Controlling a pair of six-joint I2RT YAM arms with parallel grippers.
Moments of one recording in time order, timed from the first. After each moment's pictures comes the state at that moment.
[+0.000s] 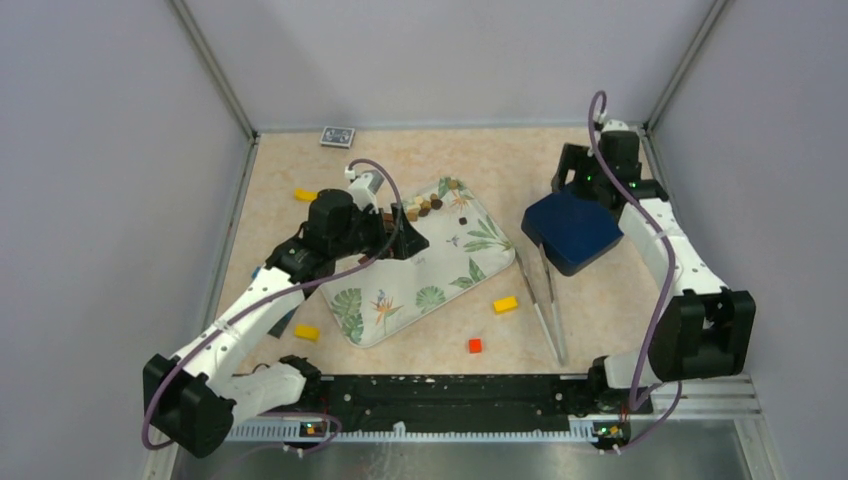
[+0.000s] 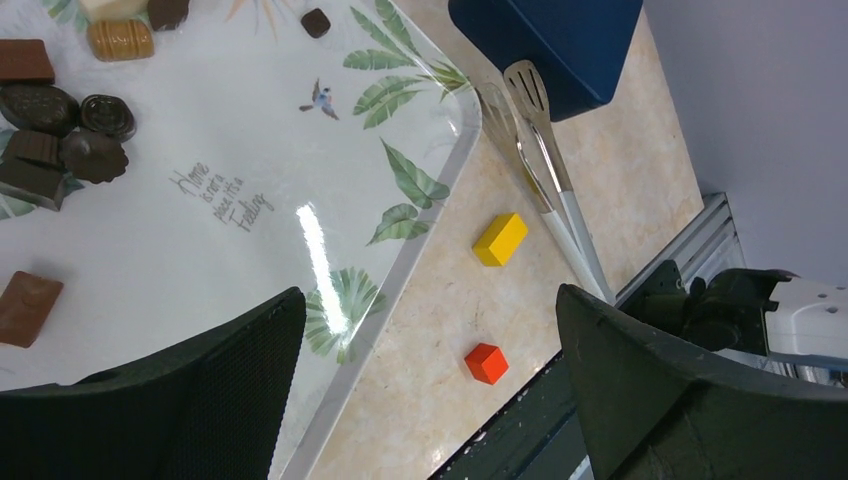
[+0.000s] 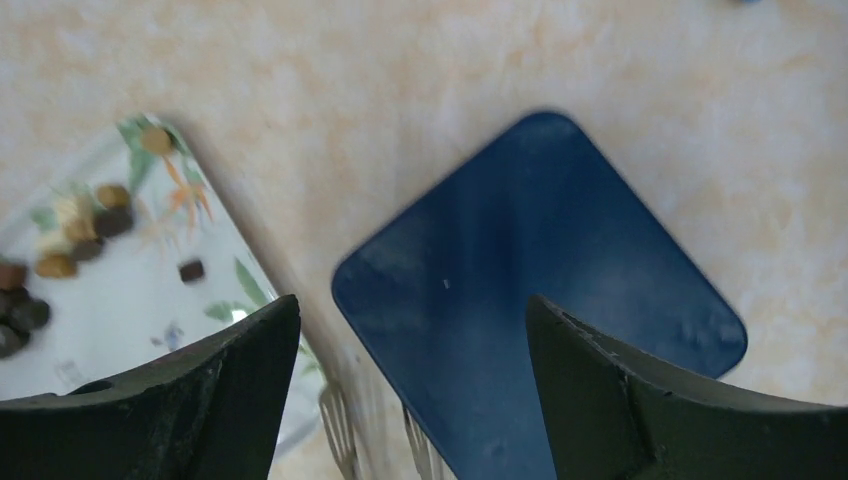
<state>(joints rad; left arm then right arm) -0.50 1.08 0.90 -0.30 0.33 -0.52 0.09 1.42 1.26 -0.40 0.00 0.23</state>
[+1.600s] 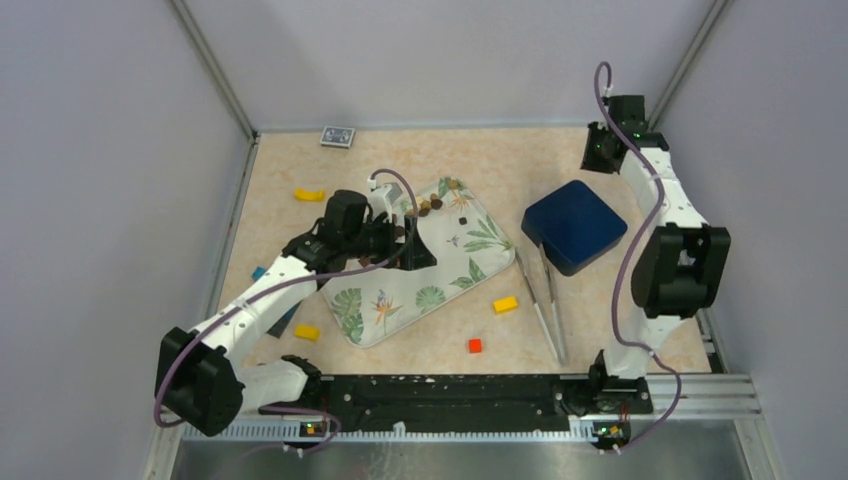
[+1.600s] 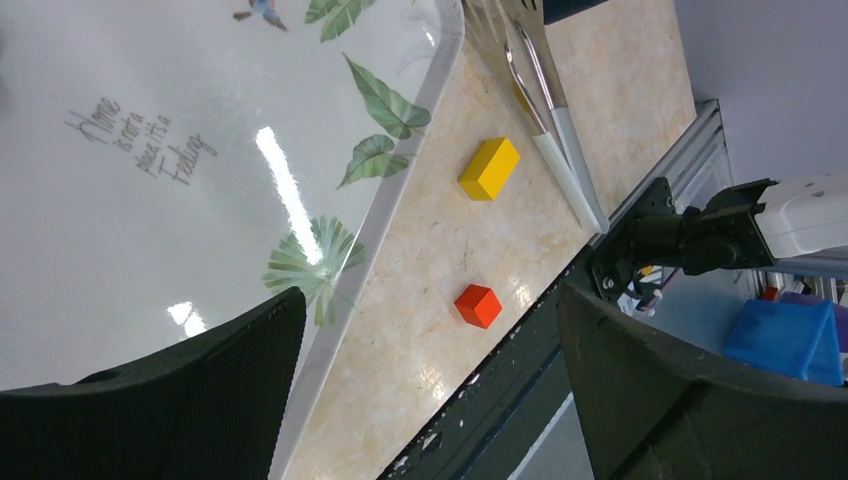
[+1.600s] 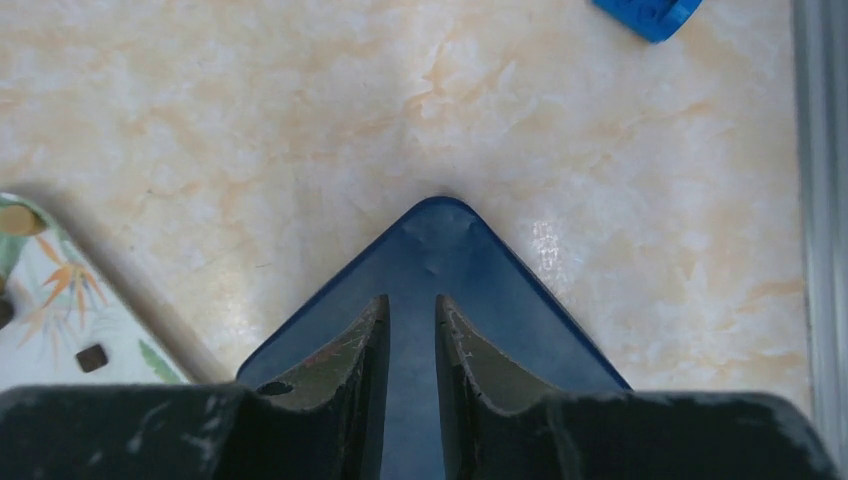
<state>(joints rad) -0.50 1.19 0.89 -0.34 0.50 -0.46 -0.02 1.74 1.60 -0.62 0.02 0.14</state>
